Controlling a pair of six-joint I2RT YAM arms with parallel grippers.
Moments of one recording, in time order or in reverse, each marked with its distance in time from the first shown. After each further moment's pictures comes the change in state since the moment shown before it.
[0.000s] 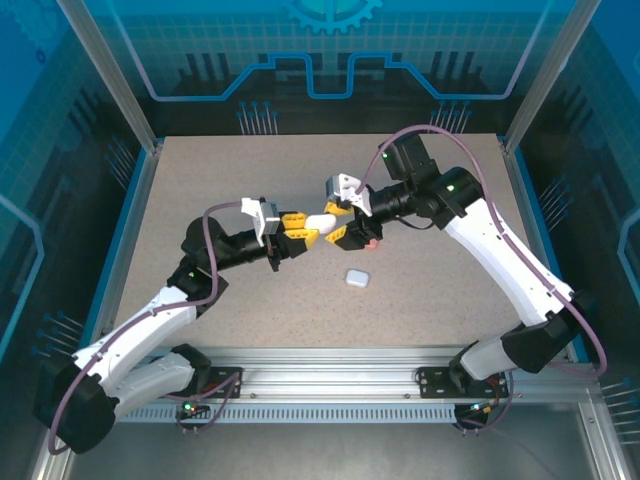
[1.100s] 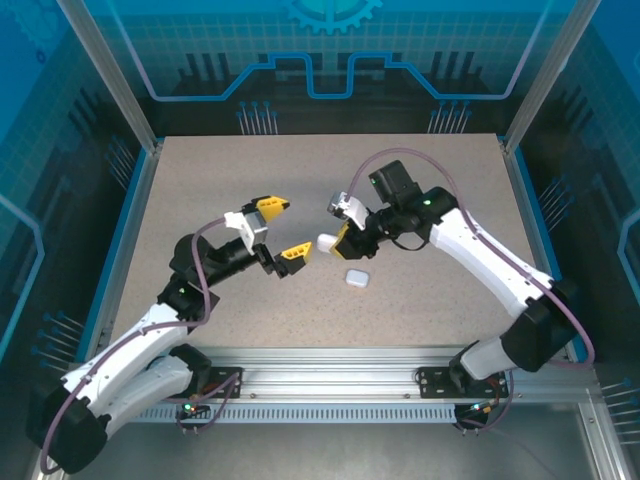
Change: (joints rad) left arm -0.002 -0.151 -0.108 0.001 -0.235 0.140; right arm -0.024 0.029 -0.309 0.147 0.137 0.343
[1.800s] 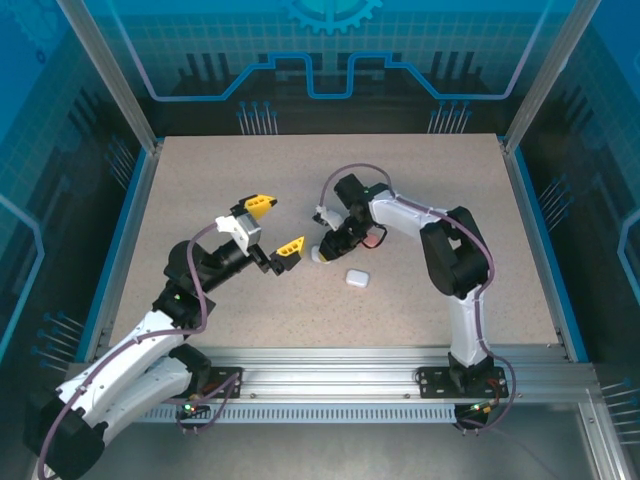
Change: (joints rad) left arm 0.000 -0.050 -0.021 -0.020 -0.100 0.042; right arm -0.043 0.598 0.188 0.042 0.050 0.203
